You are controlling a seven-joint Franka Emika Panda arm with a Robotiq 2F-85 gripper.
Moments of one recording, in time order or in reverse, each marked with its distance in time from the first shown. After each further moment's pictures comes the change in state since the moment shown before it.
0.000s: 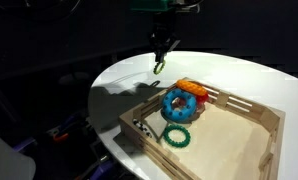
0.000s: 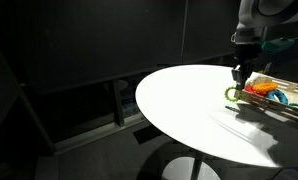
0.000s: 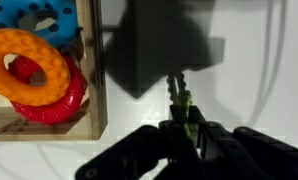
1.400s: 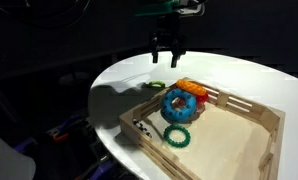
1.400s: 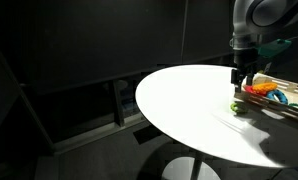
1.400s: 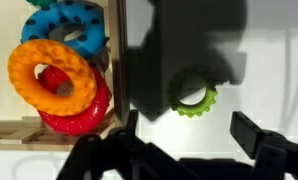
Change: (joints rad) arm 0.001 0.058 -0.010 0.048 -0.113 -0.061 0.074
